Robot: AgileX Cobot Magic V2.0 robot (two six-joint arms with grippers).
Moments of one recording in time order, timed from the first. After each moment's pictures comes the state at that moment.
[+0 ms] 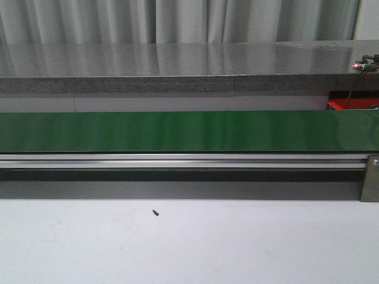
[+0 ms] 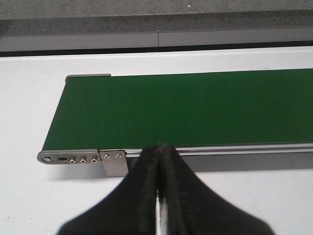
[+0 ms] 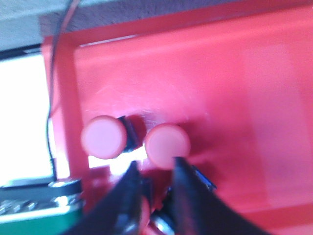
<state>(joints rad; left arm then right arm) 0.17 0.56 -0.51 -0.41 0.52 0.42 -0.35 2.03 -1.95 0.17 1.00 -0.14</state>
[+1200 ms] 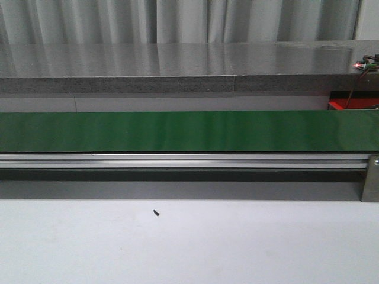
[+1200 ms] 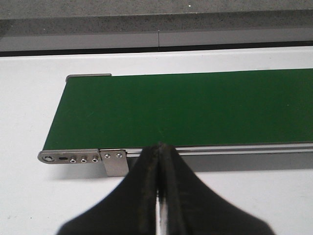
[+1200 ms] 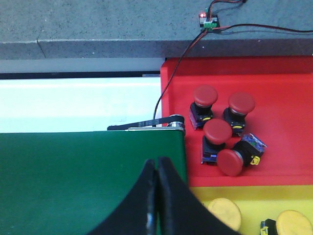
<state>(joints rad) 0.17 0.56 -0.51 -0.41 0.52 0.42 -0.11 1.04 -0.79 0.18 0.30 -0.14</state>
